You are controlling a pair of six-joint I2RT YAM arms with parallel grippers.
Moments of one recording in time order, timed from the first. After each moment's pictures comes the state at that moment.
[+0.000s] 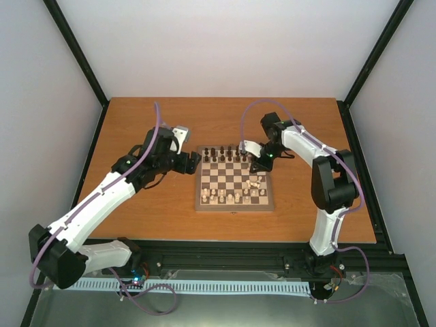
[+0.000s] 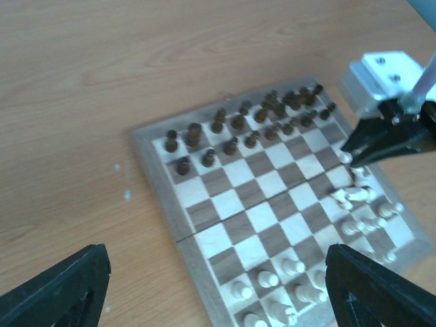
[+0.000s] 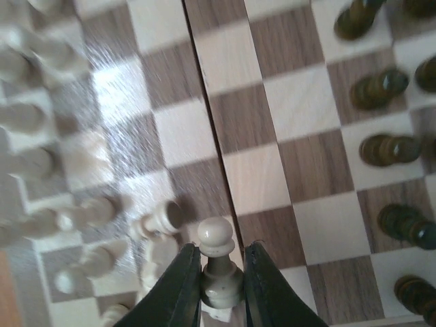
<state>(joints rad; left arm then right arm) -0.56 1.16 1.07 -0.59 -0.02 -0.22 0.34 1.93 1.47 -1.01 -0.43 -0.97</state>
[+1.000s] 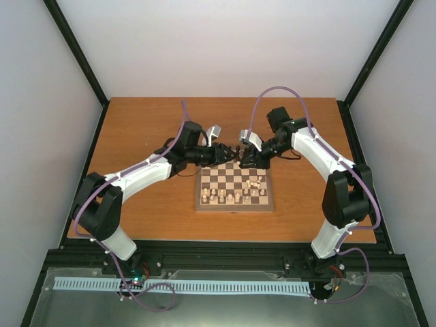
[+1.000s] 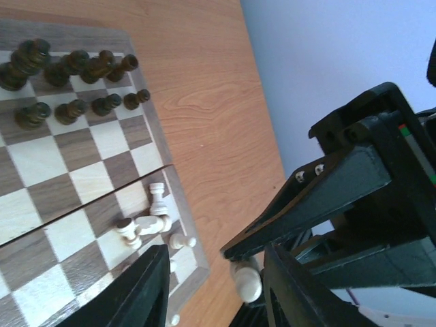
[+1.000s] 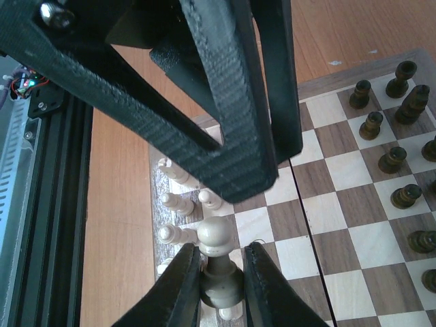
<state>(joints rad) -0.59 1.60 1.08 -0.05 0.59 -0.79 0.34 1.73 1.43 -1.00 -0.85 -0.85</state>
